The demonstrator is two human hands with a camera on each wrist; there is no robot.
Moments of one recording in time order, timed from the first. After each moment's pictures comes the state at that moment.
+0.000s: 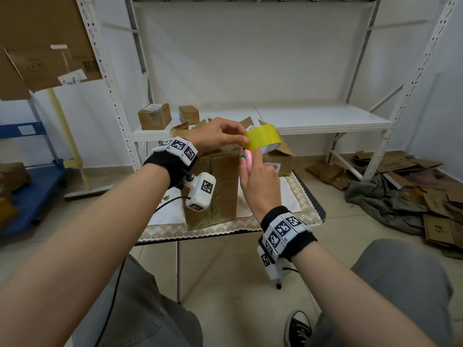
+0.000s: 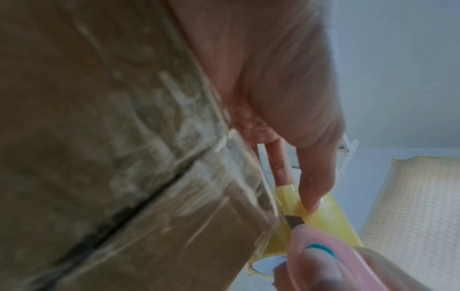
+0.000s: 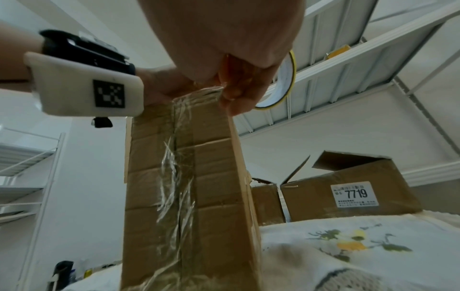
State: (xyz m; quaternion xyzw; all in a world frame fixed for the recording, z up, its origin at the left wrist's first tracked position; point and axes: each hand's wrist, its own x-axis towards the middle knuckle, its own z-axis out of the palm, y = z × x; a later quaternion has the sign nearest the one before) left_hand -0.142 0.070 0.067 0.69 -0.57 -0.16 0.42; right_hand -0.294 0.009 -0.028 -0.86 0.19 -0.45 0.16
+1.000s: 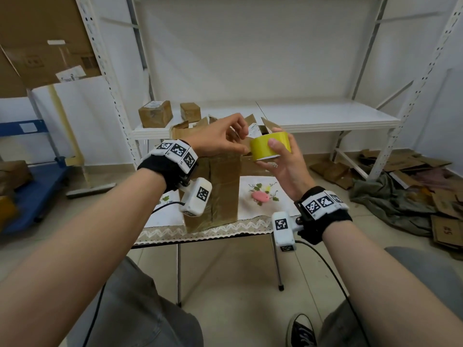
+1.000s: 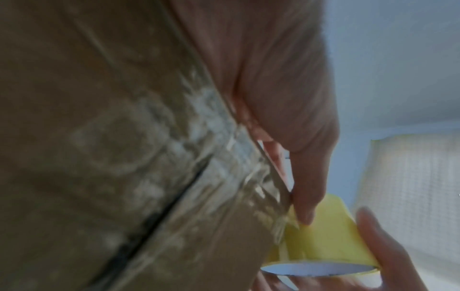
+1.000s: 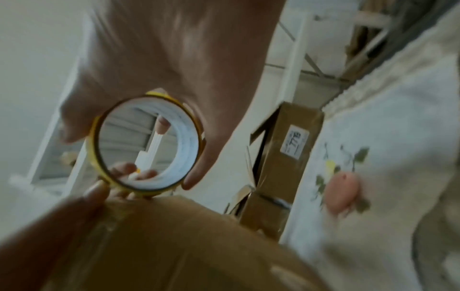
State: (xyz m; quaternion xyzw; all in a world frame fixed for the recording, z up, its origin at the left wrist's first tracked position) left_hand -0.143 0.072 0.068 0.72 -0.59 -0.12 0.34; right_hand -0.296 -0.074 -0.011 -0.55 0.05 -0.32 0.77
